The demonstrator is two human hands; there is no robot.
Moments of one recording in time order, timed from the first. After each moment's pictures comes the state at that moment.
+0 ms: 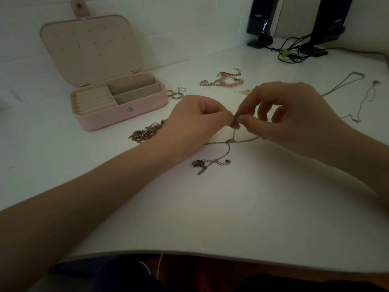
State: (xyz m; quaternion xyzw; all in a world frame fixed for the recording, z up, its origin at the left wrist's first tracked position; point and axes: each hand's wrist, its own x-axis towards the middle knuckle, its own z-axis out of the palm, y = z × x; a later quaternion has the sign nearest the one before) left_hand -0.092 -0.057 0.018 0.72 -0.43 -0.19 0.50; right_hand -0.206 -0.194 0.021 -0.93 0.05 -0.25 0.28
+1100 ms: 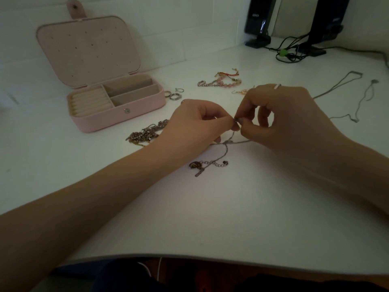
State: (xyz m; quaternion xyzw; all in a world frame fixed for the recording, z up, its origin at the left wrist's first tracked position) left_hand -0.096 -0.060 0.016 0.74 -0.41 -0.20 0.49; right_hand -0.205 -0.188 0.017 -0.94 0.08 -0.28 0.19
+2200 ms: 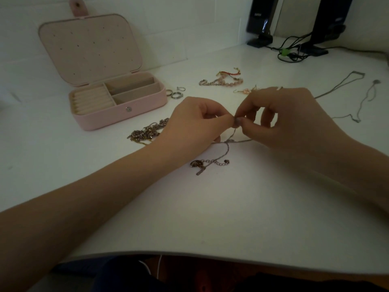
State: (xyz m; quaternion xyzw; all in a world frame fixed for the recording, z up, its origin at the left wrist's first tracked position) left_hand -0.093 -0.061 0.013 0.74 -0.41 -0.18 0.51; right_hand -0.206 -0.188 0.016 -0.94 0.09 -0.26 0.20
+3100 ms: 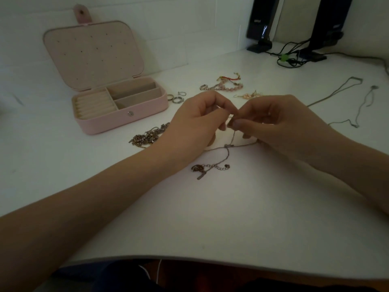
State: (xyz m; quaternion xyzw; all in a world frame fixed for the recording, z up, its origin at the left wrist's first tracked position) left_hand -0.091 -0.062 0.015 0.67 -0.40 -0.21 0.59; right_hand -0.200 -0.191 0.017 -0.88 0.12 -0.19 0.42
